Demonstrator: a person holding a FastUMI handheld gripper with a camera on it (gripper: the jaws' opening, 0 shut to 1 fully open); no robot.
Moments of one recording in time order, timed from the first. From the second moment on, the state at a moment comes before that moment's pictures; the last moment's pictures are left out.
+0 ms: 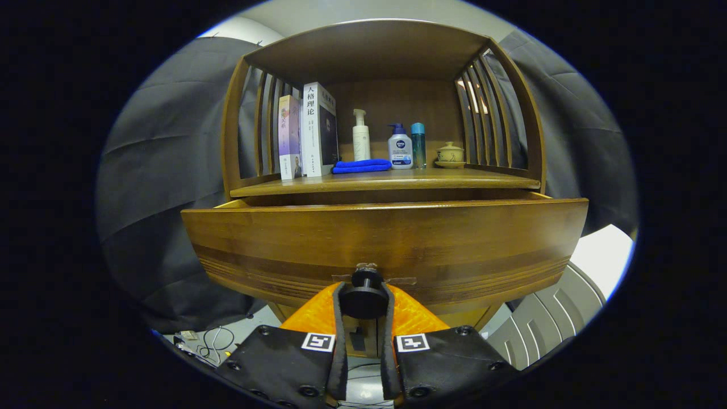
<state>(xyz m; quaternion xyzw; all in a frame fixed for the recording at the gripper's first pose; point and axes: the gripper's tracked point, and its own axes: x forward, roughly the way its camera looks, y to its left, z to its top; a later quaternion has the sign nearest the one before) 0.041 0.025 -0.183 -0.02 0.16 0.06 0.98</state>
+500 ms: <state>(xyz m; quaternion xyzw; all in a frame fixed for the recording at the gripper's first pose) 0.001 0.023 -0.189 -0.03 0.17 0.07 0.98</state>
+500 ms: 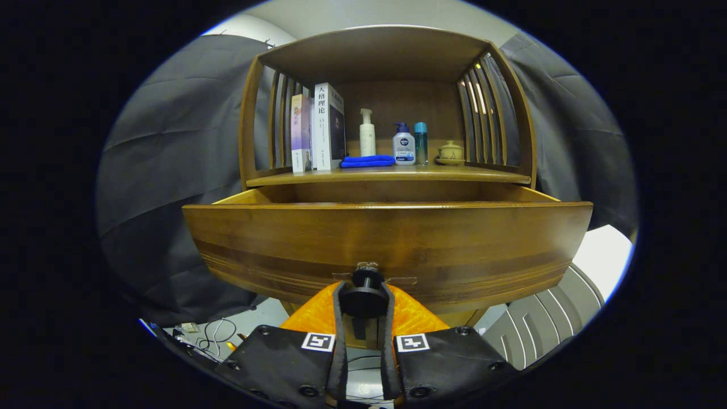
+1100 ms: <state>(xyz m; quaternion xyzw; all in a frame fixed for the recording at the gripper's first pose) -0.017 0.022 -0.173 -0.01 0.16 0.08 0.98</state>
